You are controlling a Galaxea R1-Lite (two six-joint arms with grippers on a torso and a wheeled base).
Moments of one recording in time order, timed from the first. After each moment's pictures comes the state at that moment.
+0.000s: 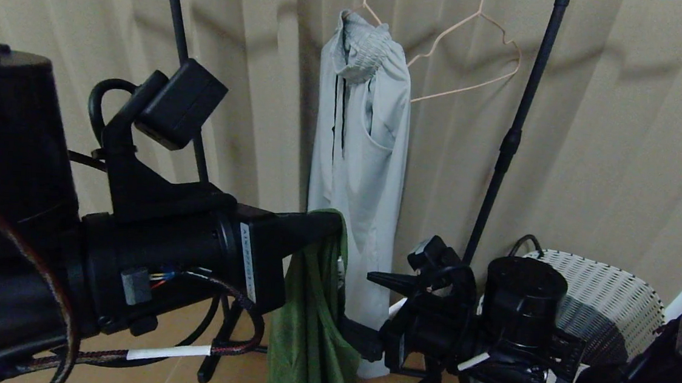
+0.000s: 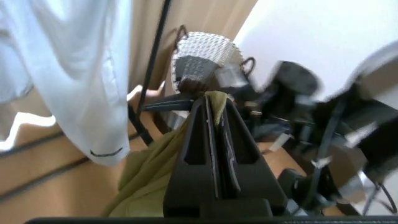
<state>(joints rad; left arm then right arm) -0.85 1.38 -0.85 -0.38 -0.02 -0.34 0.73 1.95 -0.56 -1.15 0.25 0.11</state>
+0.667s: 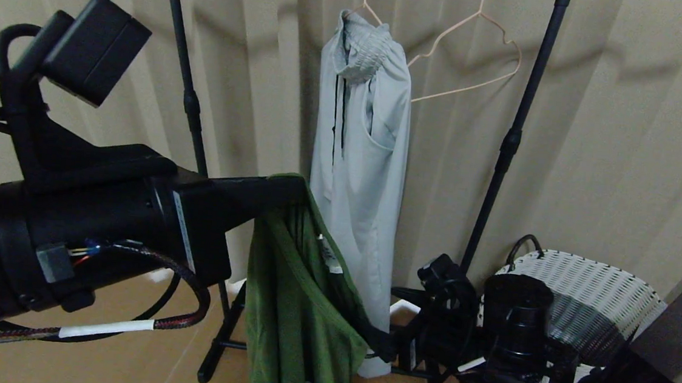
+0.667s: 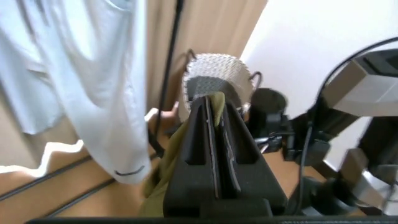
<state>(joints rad) -0.79 1.30 -0.85 -0.37 -0.02 -0.23 0.63 2.03 -0.48 -1.22 0.18 0.11</state>
